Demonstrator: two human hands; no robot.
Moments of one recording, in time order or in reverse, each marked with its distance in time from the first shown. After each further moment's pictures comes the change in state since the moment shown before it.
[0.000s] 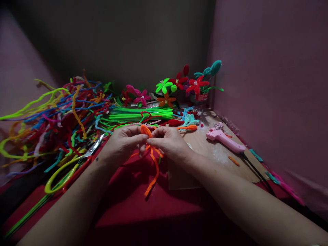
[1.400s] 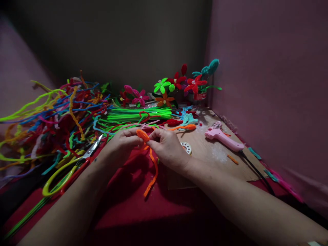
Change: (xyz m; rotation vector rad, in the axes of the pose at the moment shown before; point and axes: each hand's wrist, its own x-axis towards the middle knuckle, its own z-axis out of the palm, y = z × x) left_hand 0.003 -0.005 -0.004 0.156 0.076 -0.038; right_hand -0.004 0.006 0.007 -0.240 0.114 -0.141
